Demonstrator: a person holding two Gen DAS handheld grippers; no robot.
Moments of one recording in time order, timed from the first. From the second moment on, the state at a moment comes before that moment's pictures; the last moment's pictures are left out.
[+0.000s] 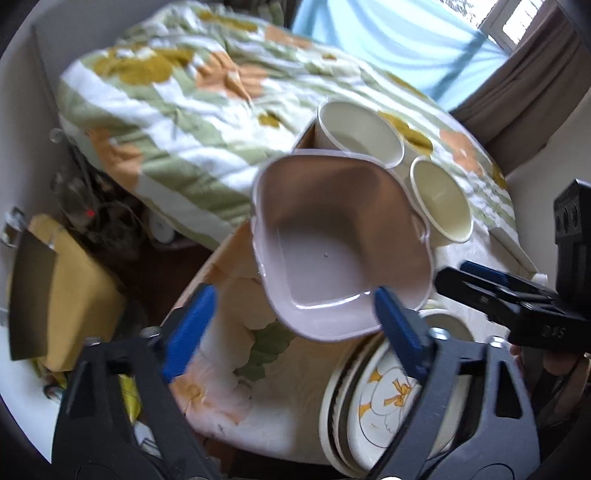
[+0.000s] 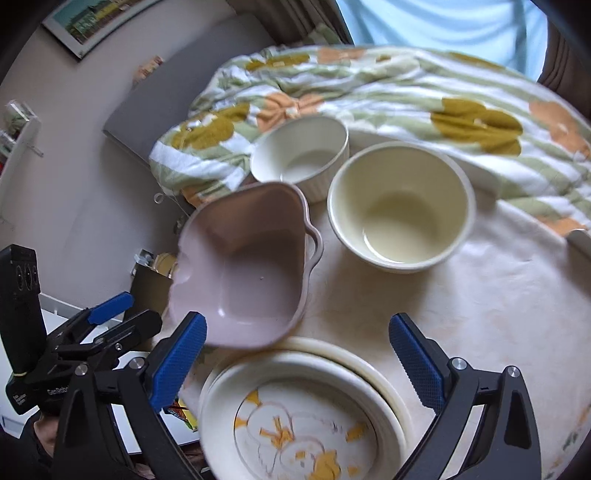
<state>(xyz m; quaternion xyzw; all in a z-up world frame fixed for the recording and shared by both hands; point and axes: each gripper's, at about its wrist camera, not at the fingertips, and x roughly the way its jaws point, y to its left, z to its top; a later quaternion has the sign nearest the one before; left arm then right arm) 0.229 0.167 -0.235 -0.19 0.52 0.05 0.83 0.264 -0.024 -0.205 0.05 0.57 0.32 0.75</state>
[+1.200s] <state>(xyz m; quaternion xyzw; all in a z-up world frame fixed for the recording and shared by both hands) 0.245 0.134 -0.198 -0.10 0.51 0.03 0.85 0.260 -0.016 -0.182 0.03 0.53 0.33 0.78</state>
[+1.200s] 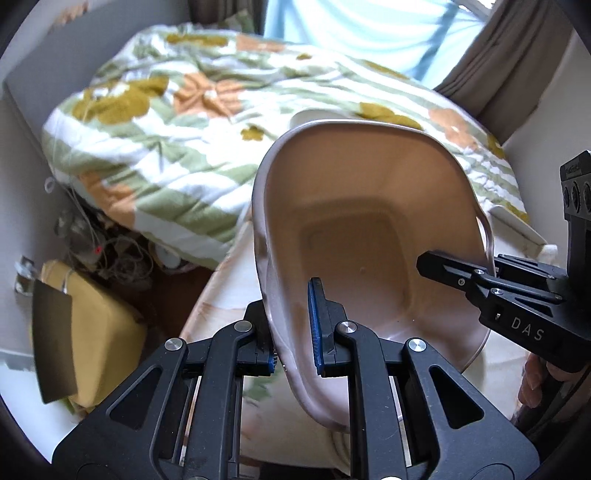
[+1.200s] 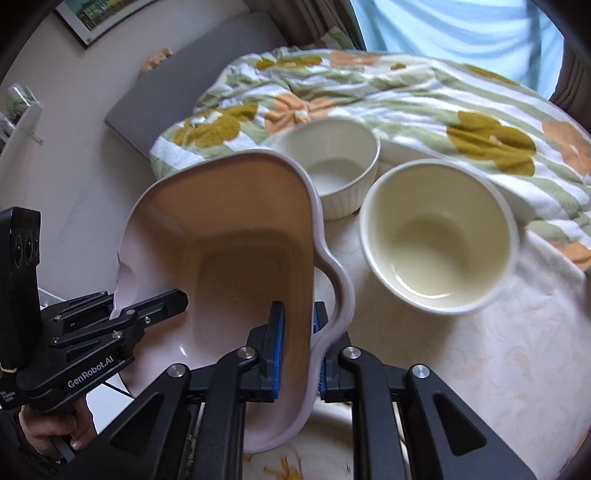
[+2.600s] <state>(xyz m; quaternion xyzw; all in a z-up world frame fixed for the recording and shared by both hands) 0.206 -0.250 -0.280 0.00 0.59 -0.18 0.78 0.145 -0.393 -0.246 0.17 0.58 0.08 0.80</state>
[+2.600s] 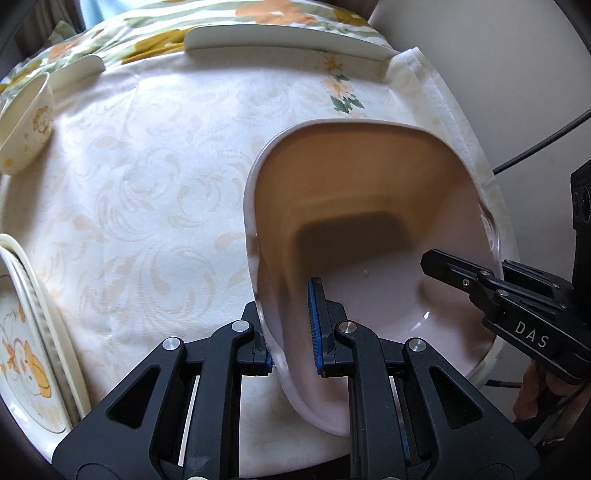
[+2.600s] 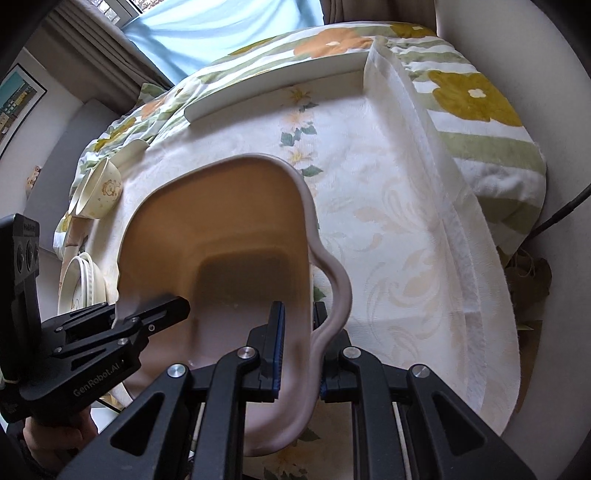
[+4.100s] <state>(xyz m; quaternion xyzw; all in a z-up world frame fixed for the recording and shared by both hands) 0.178 0.001 -0.093 -0.08 0.43 0.02 0.90 0.186 -0.269 -0.069 0.10 0.44 0.25 0.86</state>
